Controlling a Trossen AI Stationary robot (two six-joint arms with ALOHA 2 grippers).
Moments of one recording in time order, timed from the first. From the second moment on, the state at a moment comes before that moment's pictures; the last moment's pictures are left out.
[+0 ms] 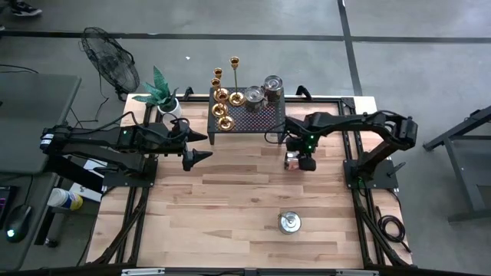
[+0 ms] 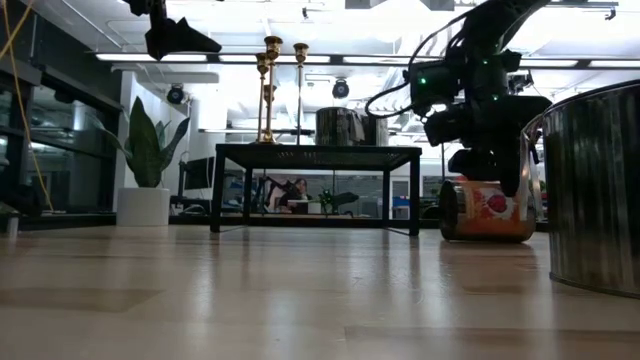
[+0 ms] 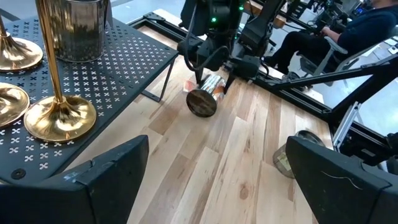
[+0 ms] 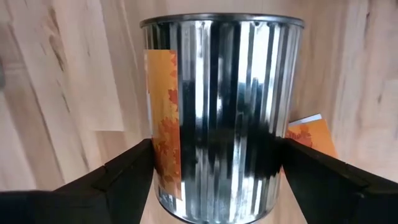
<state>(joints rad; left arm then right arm) -0.05 0.79 0.79 -0.32 -0.23 -0.47 -0.37 1.62 0.91 -0.90 -0.22 -0.29</state>
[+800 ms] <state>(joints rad) -0.05 0.79 0.79 -0.32 -0.25 -0.45 -0.22 1.62 0.85 -0.67 -0.30 -0.12</state>
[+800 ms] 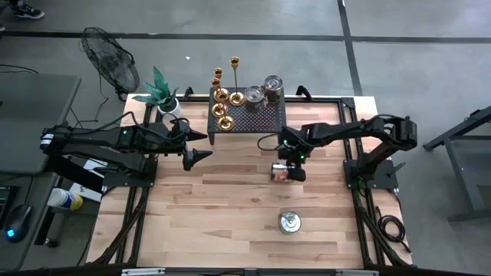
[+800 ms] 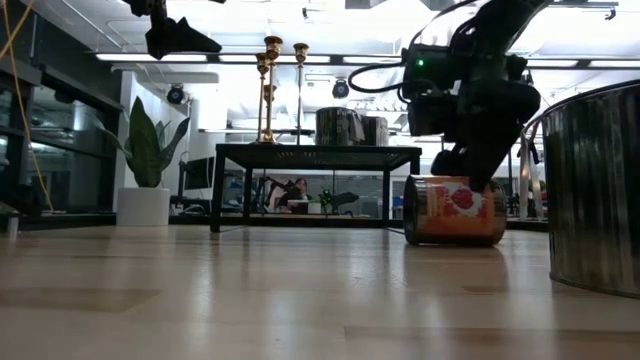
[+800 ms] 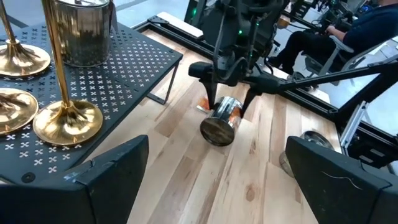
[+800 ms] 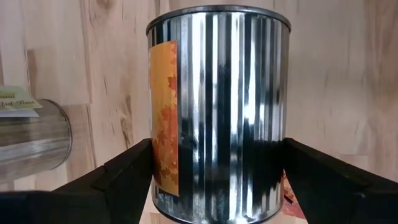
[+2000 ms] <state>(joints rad) -0.05 0.79 0.79 -0.36 -0.27 -0.45 -0.21 1.53 1.00 -1.09 -0.05 -0.23</state>
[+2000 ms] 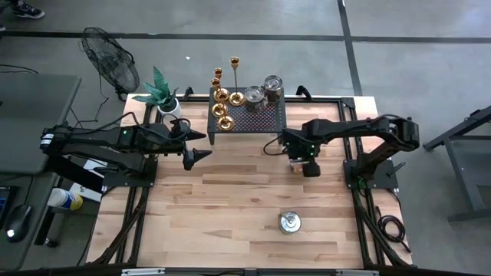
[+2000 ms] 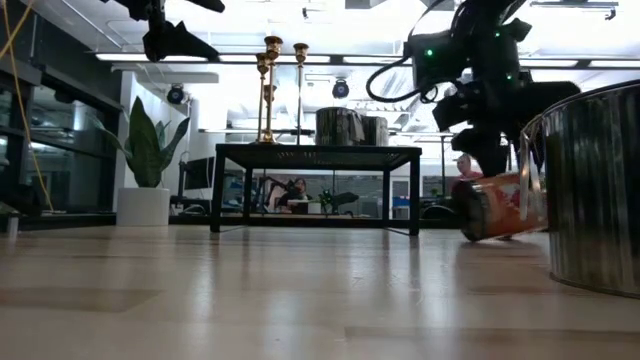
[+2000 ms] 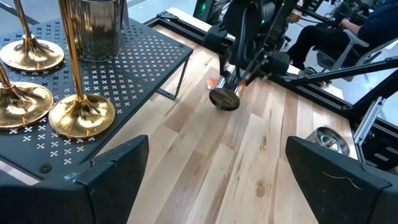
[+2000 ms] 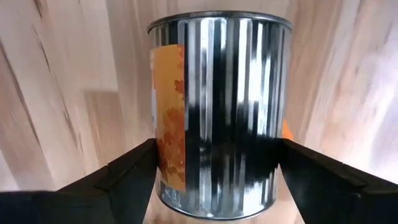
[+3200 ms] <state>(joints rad) -0.05 0.79 0.79 -0.35 -0.27 -0.46 -0.30 1.32 1.08 -1.25 0.10 0.27</state>
